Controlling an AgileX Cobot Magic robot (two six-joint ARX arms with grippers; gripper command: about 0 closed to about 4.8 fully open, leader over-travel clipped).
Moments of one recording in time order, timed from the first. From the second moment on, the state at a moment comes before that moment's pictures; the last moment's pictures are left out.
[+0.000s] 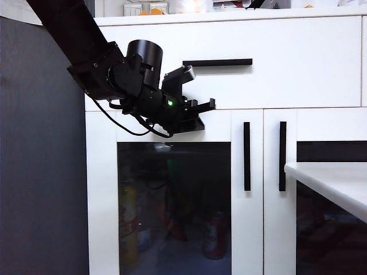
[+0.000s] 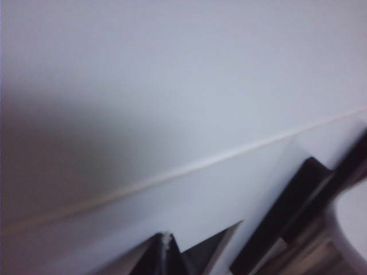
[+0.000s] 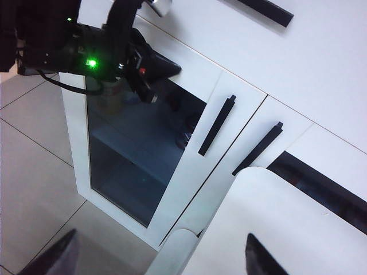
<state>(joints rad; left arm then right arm) -0.52 2.16 1.42 0.55 0.16 -0.06 0.88 0.83 0.91 -0.54 0.50 -0.02</state>
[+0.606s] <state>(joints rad) -0.51 1.69 1.41 -0.02 0.15 -0.01 0.88 0.68 0.91 -0.55 0.54 -0.03</state>
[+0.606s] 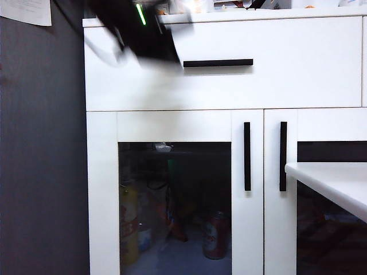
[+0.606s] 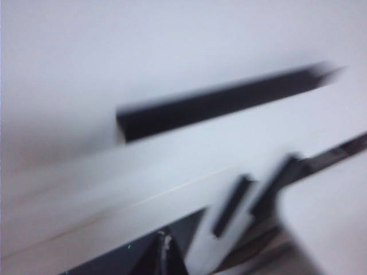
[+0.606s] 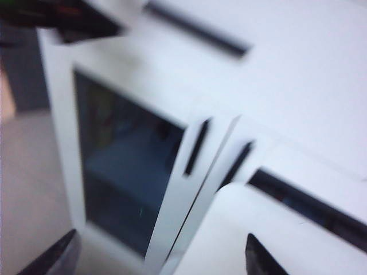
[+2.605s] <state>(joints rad) -0.51 0.30 0.15 -0.09 0.17 -0.22 0.89 0.11 0.19 -0.28 0.05 0.02</state>
